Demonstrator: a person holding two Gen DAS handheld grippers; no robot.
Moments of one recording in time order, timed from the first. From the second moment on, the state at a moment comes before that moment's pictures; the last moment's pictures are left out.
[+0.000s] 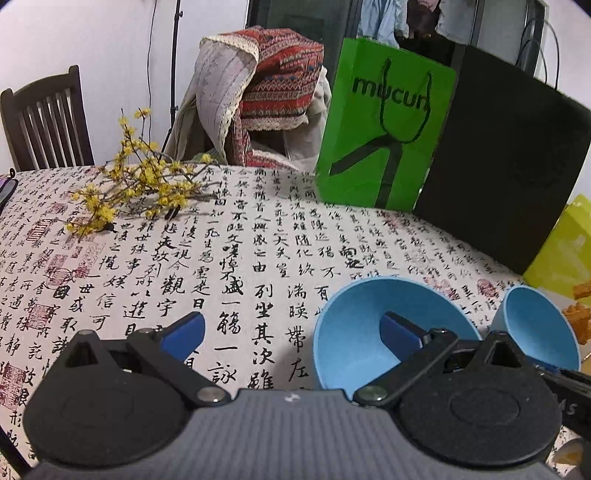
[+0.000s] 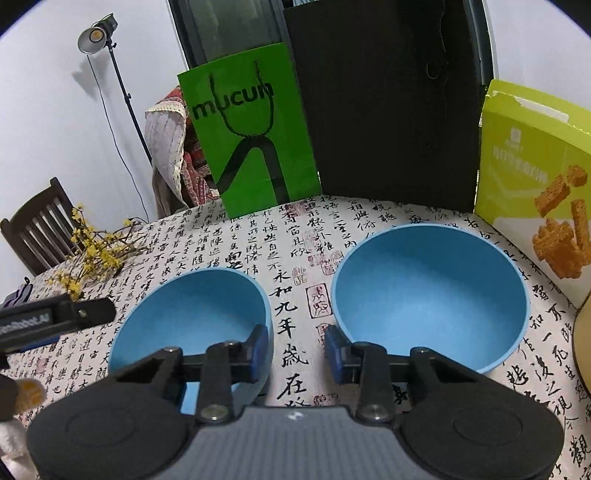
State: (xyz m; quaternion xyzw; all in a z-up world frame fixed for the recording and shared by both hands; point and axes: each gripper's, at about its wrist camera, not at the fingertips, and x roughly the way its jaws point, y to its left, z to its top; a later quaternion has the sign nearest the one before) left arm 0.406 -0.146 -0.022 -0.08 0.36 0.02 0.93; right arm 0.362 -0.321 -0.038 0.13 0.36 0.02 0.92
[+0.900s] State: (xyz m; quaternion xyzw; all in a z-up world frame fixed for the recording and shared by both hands) left arm 0.429 -0.160 -0.055 -0.08 0.40 -0.01 0.91; right arm 0.394 -0.288 -0.058 0.10 0.41 0.02 0.91
